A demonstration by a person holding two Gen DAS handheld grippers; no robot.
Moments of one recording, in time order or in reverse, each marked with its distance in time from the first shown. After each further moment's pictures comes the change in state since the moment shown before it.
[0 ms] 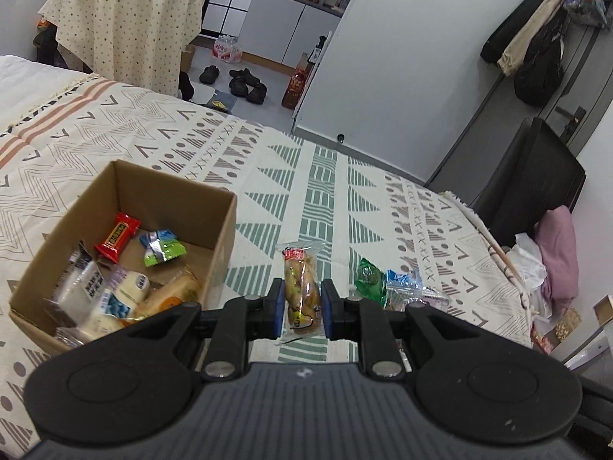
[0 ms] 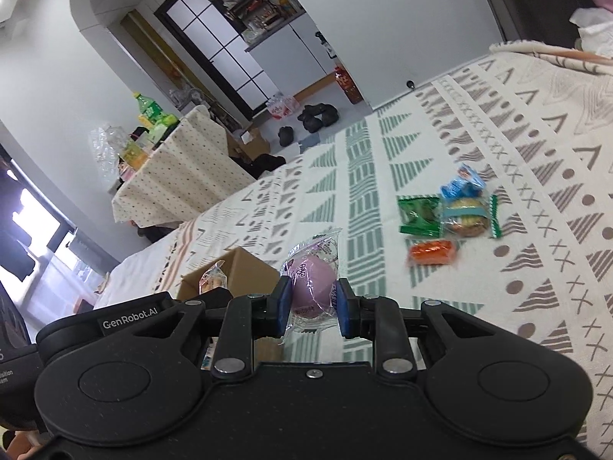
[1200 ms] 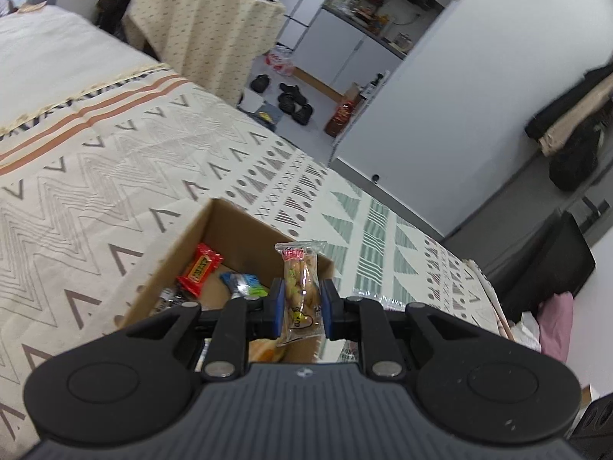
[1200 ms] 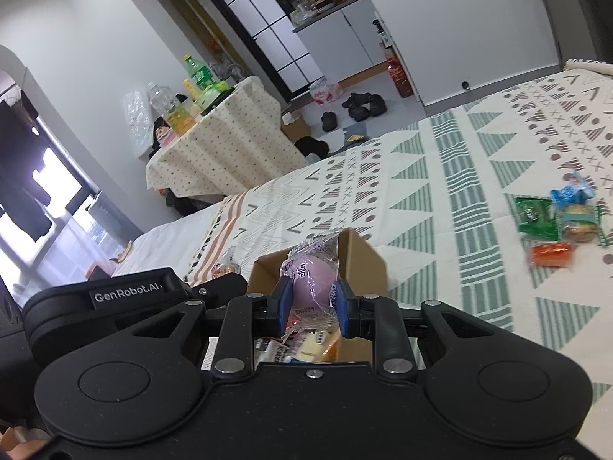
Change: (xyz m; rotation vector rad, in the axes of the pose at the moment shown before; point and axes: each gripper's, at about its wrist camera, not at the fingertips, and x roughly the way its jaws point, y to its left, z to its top) left arm -0.029 0.108 0.047 -0.242 -0.052 0.026; right arm 0.054 0.111 -0.019 -0.113 0.042 0.061
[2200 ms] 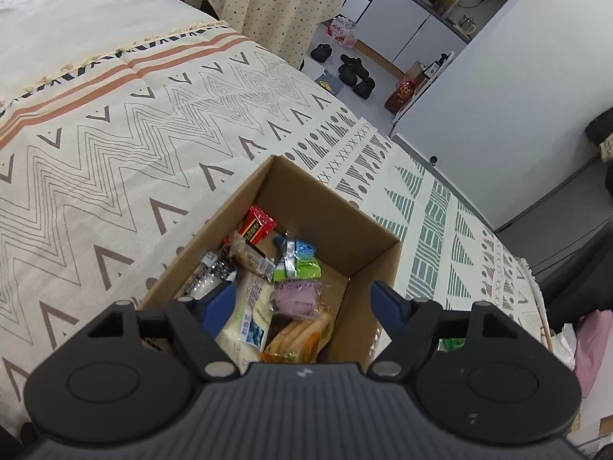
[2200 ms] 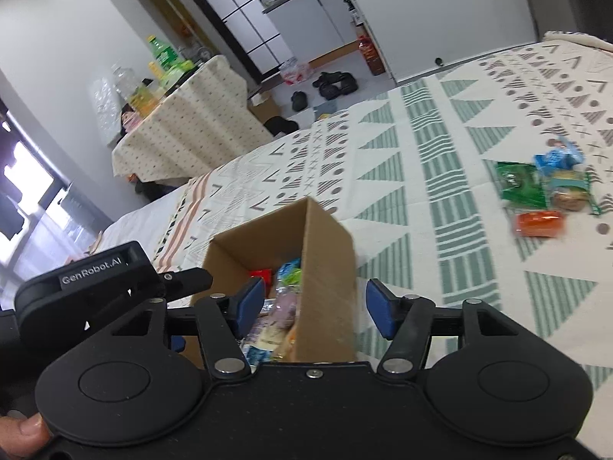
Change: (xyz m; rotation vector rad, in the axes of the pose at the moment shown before) left arm 0.032 0.012 -0.010 -0.083 0.095 0.163; right arm 0.017 -0.019 -0.016 0.041 0.049 -0.096
